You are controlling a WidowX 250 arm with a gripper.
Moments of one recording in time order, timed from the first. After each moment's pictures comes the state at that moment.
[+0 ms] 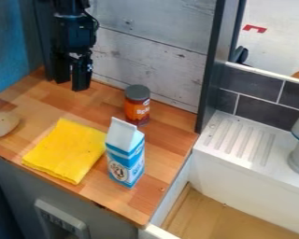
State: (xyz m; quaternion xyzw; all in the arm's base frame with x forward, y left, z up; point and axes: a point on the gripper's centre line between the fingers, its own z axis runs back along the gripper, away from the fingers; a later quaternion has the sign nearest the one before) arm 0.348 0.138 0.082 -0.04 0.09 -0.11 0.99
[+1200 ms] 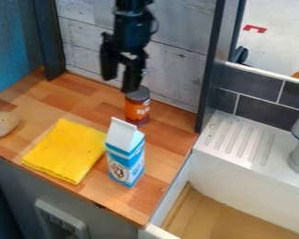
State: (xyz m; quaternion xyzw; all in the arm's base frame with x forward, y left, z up) arm 0.366 0.044 0.108 0.02 0.05 -0.16 0.99
